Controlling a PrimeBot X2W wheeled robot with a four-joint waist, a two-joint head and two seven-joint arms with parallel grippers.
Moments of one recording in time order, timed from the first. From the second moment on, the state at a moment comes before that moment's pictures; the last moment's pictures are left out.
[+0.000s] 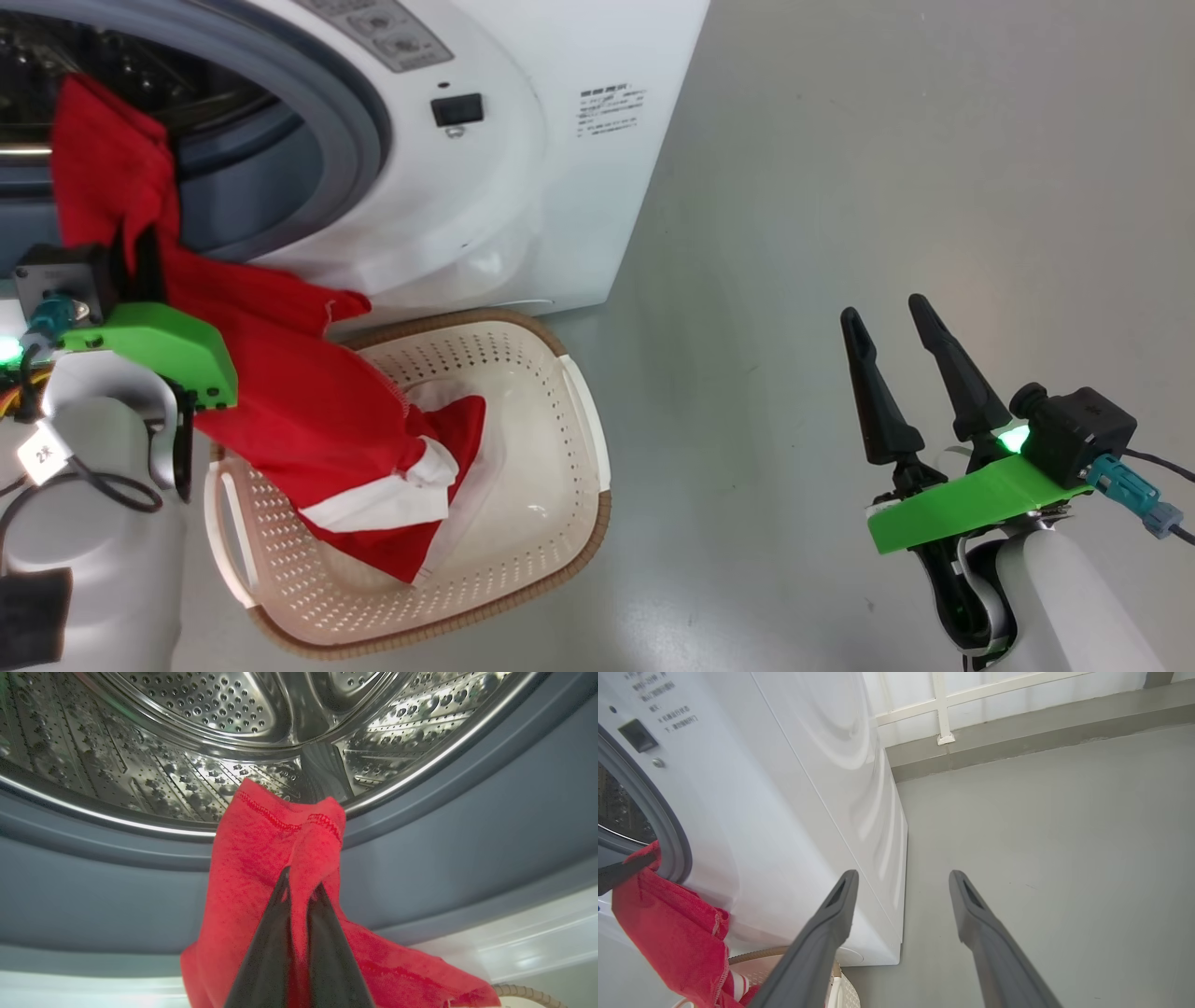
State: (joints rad) left arm -0.85 0.17 0.06 0.99 -0.05 0.00 -0.26; right arm -0.25 -0.06 0.11 0.23 0.43 0.12 -0.26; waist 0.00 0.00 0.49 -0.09
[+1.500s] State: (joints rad) left arm -0.60 0.02 -0.19 1.09 -0.39 -0.12 -0.26; right arm -0.25 -0.07 0.10 0.22 0.43 0.12 -0.26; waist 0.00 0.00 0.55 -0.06
